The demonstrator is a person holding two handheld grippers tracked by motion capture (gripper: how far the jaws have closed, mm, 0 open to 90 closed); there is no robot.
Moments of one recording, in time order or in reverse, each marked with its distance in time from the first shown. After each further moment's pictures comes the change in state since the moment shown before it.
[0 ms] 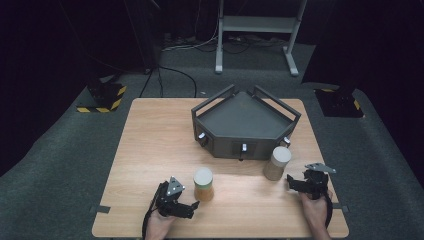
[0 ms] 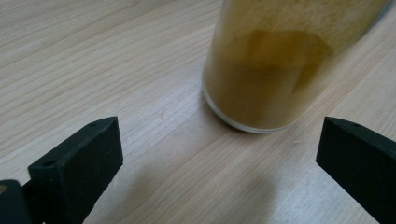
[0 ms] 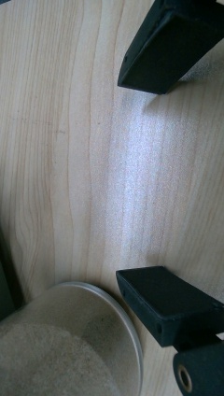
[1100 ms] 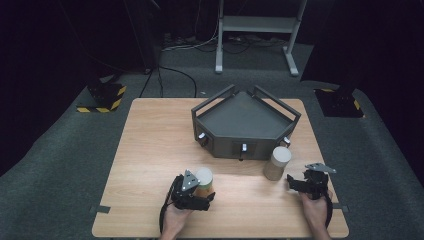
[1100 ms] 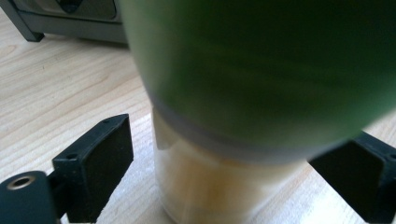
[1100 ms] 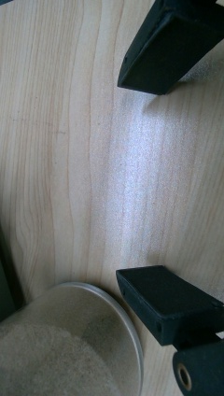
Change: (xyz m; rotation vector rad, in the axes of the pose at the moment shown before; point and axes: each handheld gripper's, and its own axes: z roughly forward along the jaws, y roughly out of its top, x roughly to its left) left arm -0.025 0.023 0.017 -0.109 0.002 0.021; right arm 0.000 0.000 0.000 -0.002 -0.001 0.000
